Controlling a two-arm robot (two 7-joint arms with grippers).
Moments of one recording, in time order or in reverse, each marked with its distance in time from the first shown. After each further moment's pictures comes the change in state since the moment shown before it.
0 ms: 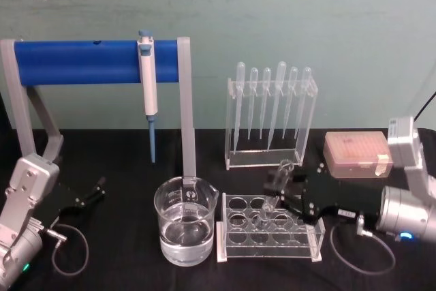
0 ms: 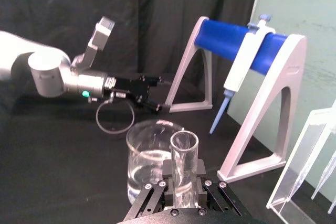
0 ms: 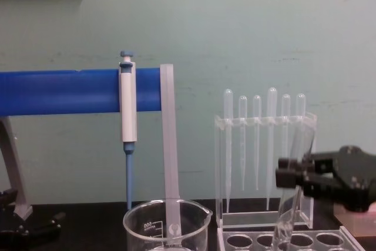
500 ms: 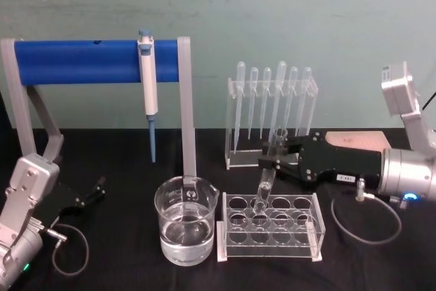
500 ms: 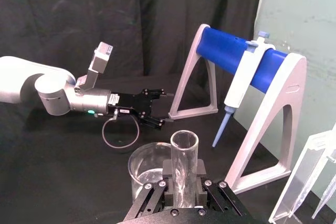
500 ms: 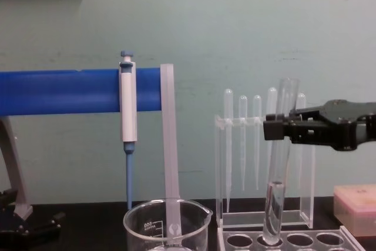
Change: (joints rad) left arm 0.000 0.000 0.000 0.000 0.000 0.000 0.000; right arm 0.109 0.044 -0.027 -0.095 0.069 0.233 -0.005
